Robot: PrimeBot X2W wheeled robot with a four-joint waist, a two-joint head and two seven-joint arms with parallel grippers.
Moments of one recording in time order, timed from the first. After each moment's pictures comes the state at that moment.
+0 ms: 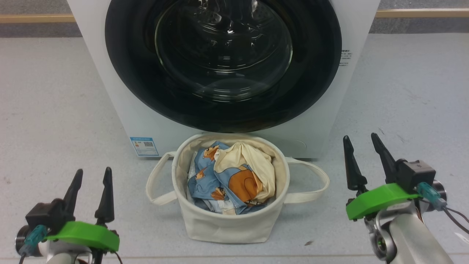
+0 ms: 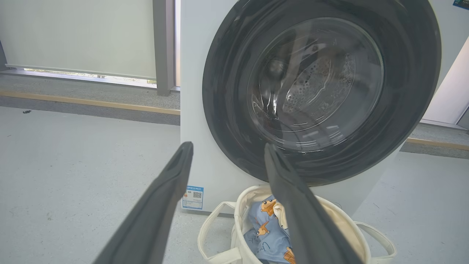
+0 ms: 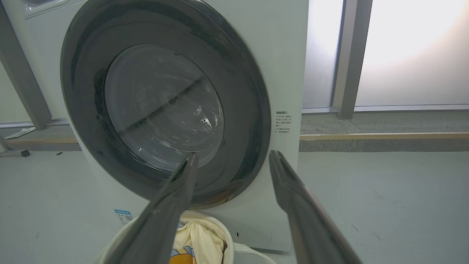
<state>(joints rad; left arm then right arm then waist) -0.21 0.12 0.12 0.43 -0.20 -0.12 -0.25 -0.26 -0.18 0.22 0.33 0.30 0.13 -0.25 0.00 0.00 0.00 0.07</state>
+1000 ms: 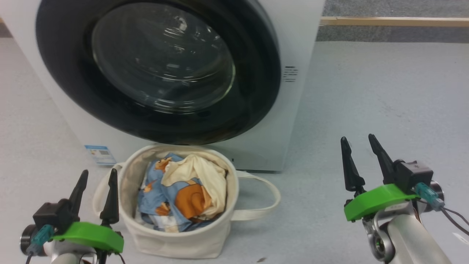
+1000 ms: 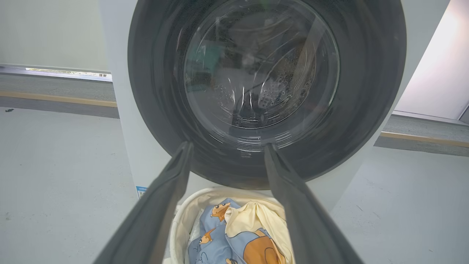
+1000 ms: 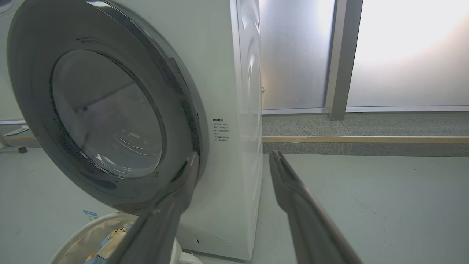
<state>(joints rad) -0.21 0.11 0.11 0.44 -0.17 -0.13 -0.25 -0.26 -0.18 0.23 0.33 0.31 0.13 -0.25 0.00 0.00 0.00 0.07</state>
